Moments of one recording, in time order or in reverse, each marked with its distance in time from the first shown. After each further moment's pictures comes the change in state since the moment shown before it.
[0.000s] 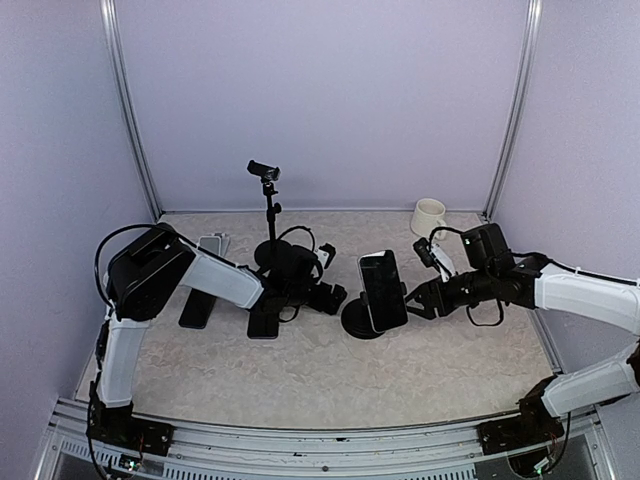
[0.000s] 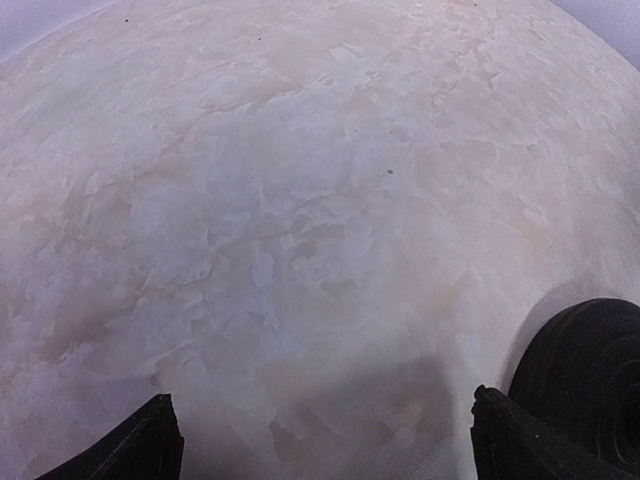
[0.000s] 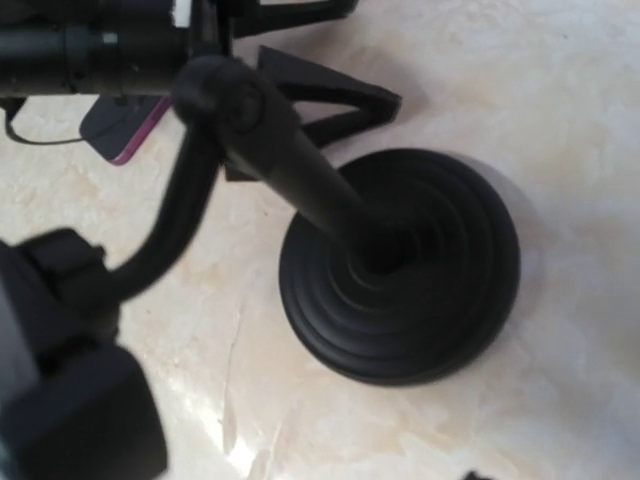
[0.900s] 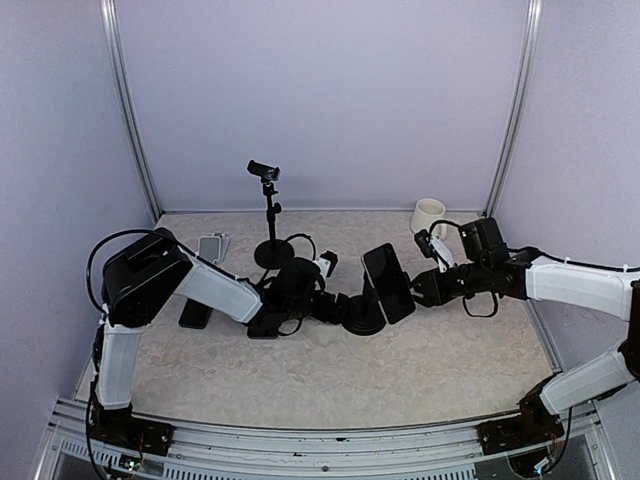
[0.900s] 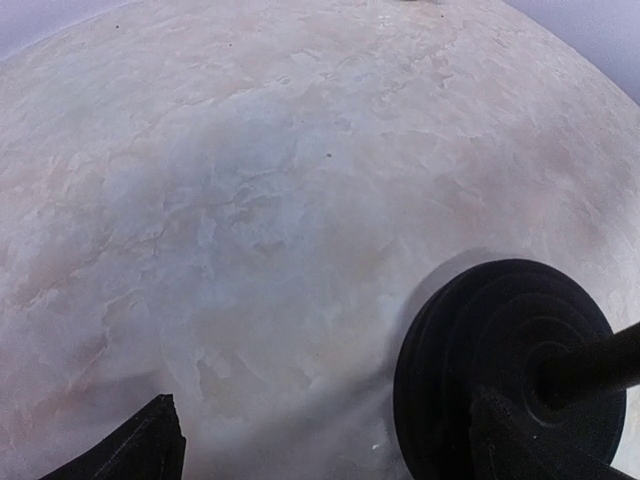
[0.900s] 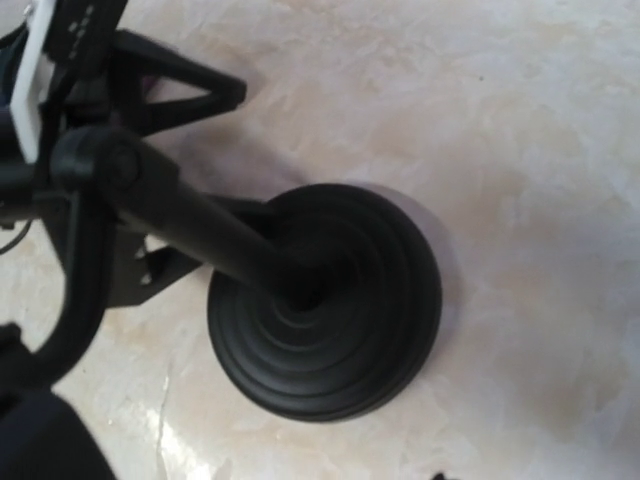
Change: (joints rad) left arm -0.072 -0.061 -0.128 0.111 -0.057 -0.065; right arm -0.053 0.090 0.042 0.059 0.037 -0.011
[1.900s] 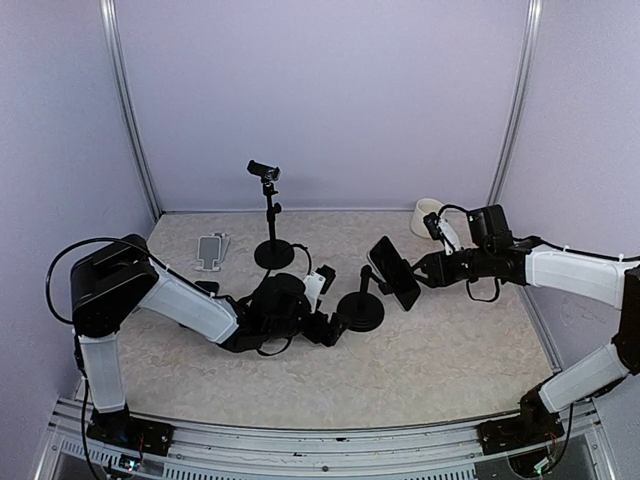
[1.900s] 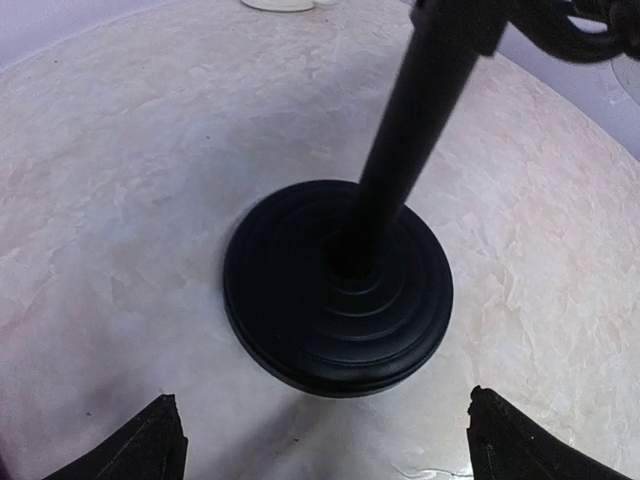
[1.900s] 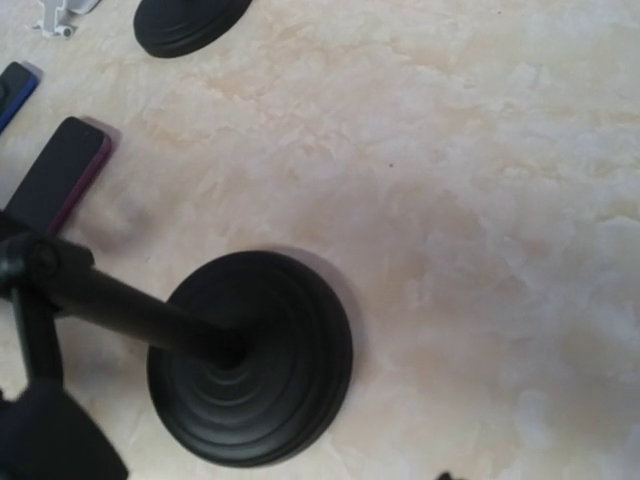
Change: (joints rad) left arm -0.077 -0.198 -0.248 0.130 0.067 0.015; right arm -0.093 0.054 0.071 0.034 -0.005 -0.026
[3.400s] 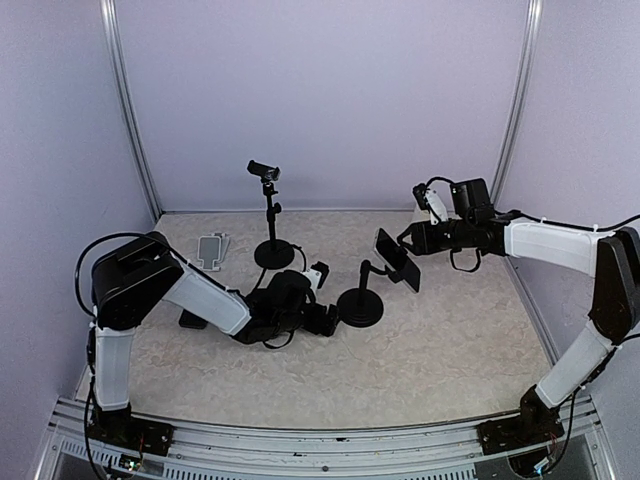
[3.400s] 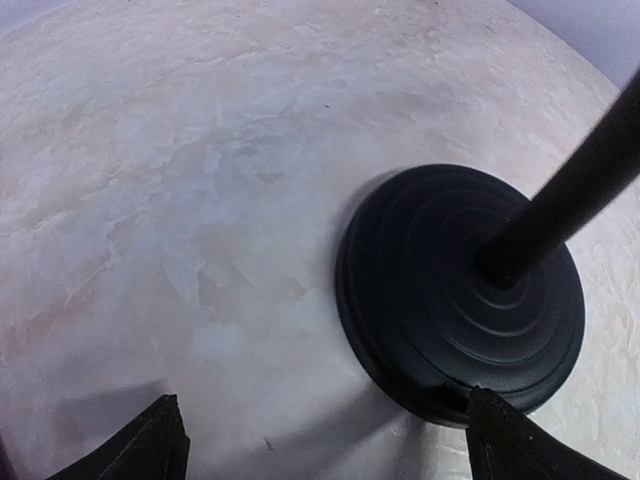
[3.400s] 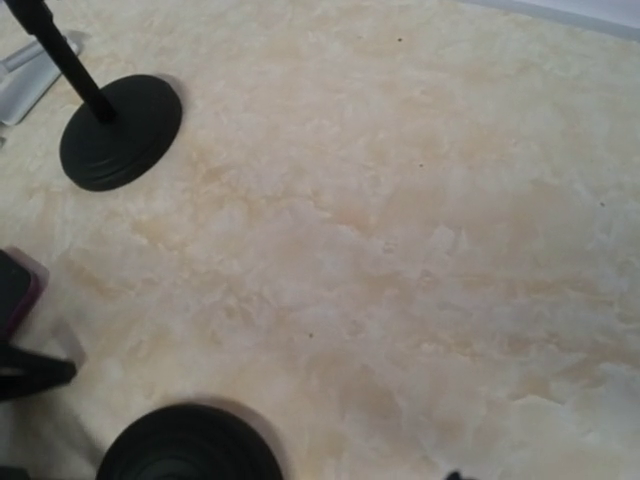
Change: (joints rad) left arm 0.049 0.134 0.100 -0.050 -0.082 -0.066; right arm -0.006 0.209 0.256 0.036 0.113 0.002
